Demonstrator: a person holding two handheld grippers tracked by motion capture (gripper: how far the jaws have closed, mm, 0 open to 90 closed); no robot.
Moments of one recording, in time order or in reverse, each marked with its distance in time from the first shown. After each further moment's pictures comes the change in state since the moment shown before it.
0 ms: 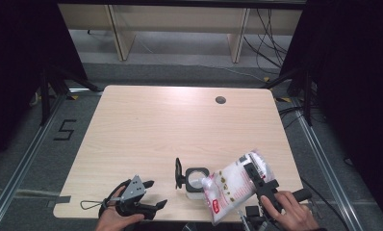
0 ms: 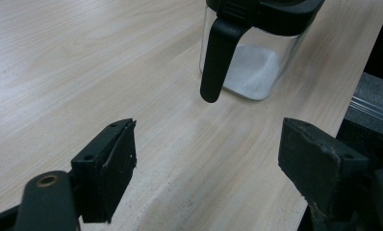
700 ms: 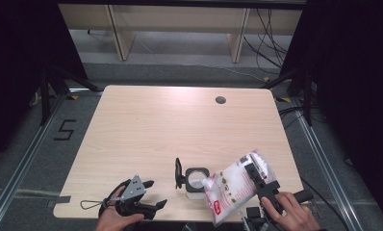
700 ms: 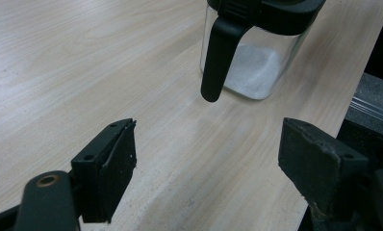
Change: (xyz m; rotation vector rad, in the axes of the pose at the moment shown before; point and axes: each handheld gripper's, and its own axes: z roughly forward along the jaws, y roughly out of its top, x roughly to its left) left arm -0.001 -0.001 0.001 -0.018 -0.005 -0.014; right arm 0.003 0.000 -0.003 0.016 -0.010 -0.014
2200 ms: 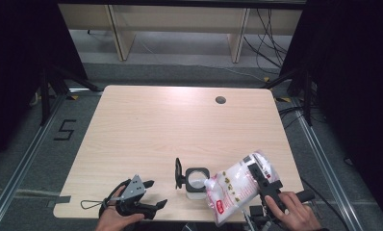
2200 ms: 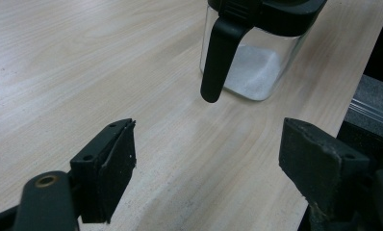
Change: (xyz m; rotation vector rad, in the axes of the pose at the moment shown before) left arm 0.000 0.000 0.000 0.014 0.004 -0.009; right arm 0.008 -0.008 0.002 0.012 0.039 0.047
